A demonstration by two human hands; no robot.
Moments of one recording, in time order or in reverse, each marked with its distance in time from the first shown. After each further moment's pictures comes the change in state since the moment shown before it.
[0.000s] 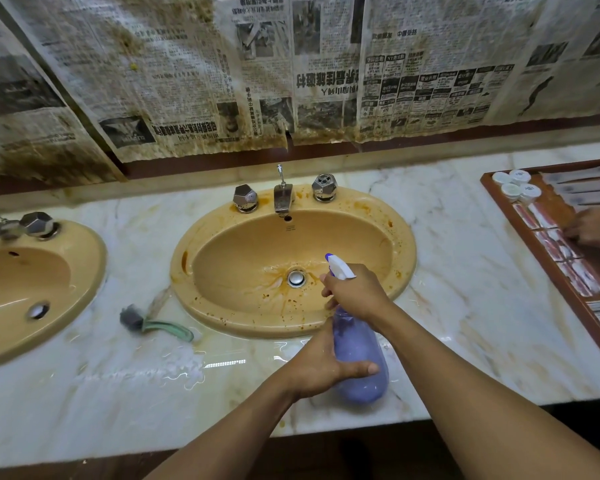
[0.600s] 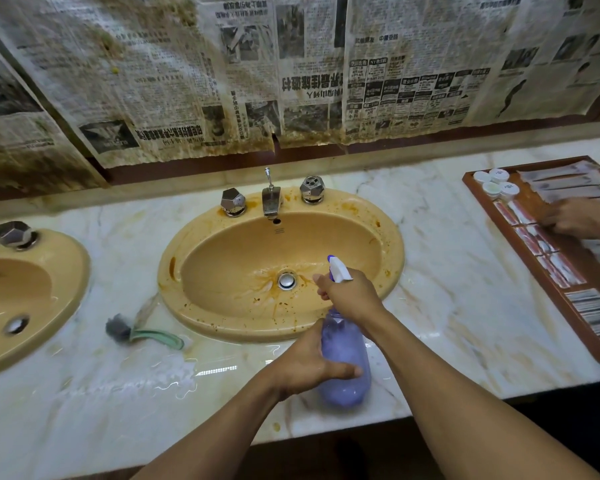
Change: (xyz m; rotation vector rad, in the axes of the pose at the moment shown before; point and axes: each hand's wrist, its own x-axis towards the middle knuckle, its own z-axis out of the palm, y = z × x) left_hand -0.002 0.001 -0.013 0.036 -0.043 -0.048; right_hand -0.010 0.002 0.002 0.014 0.092 0.012
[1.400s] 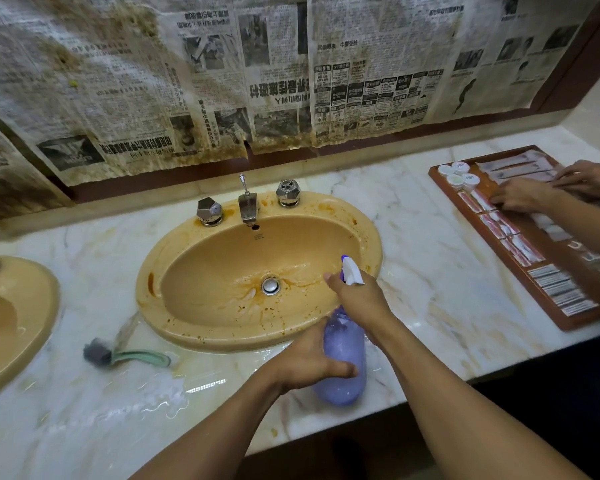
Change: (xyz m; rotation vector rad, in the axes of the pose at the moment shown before) left_hand 0.009 0.009 0.002 0.179 -0.086 0.069; right_hand -0.019 0.016 -0.020 0.142 0.150 0.055
